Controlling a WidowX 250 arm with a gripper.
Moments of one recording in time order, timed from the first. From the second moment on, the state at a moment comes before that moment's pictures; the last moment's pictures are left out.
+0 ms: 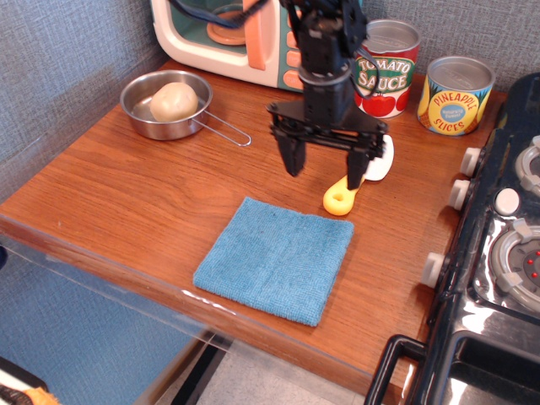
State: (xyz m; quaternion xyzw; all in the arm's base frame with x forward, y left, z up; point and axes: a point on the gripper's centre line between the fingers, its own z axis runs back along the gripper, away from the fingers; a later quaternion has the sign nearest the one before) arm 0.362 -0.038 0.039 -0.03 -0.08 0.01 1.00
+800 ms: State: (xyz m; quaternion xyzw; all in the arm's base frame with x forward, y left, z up) arm 0.378 -0.057 0.011 0.01 -0.06 -0.01 1.00
